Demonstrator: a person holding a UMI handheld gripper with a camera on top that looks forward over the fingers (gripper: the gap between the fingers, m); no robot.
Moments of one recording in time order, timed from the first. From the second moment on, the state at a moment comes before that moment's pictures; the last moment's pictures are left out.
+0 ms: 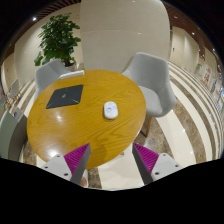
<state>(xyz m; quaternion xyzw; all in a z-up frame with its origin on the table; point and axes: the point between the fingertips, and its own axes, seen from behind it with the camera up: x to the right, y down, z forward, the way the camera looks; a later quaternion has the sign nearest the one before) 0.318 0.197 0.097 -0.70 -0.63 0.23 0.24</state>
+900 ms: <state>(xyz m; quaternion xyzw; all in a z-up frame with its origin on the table) 0.109 0.209 -0.020 -0.68 -0.64 0.25 0.26</state>
